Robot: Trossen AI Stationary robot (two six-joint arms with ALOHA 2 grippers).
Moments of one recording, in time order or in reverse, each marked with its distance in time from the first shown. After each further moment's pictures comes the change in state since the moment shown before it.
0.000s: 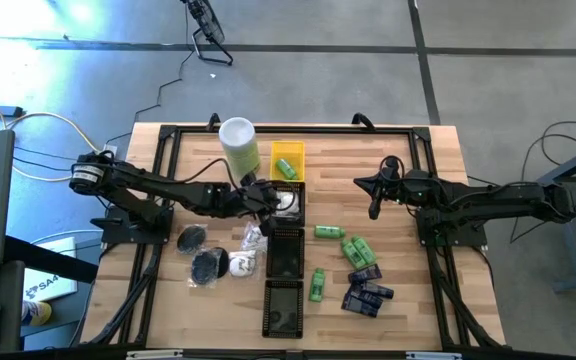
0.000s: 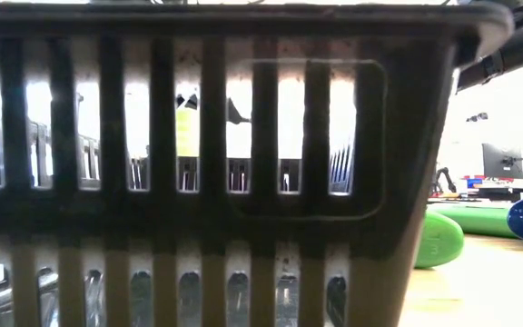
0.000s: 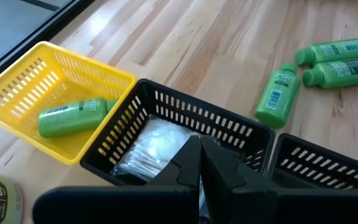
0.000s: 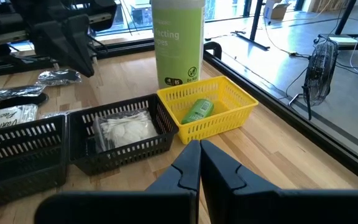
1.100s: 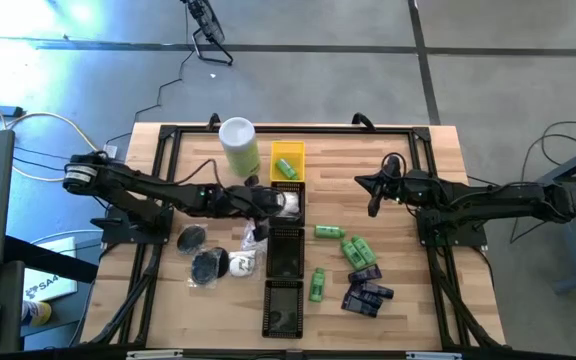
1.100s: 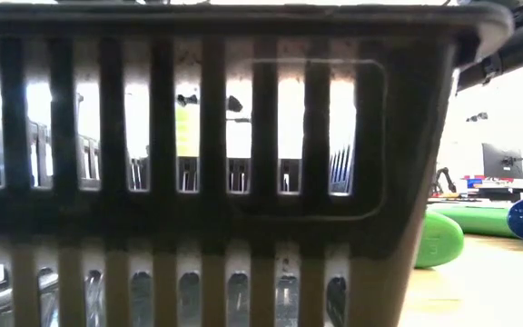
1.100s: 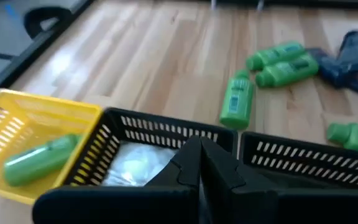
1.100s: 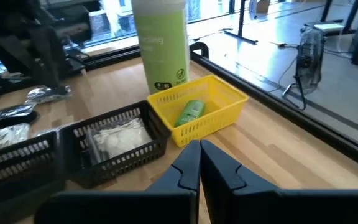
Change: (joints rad) left arm 0.000 -0.079 -0.132 0.215 0.132 0.195; right arm 0.000 0.000 0.000 0.003 0.055 0.098
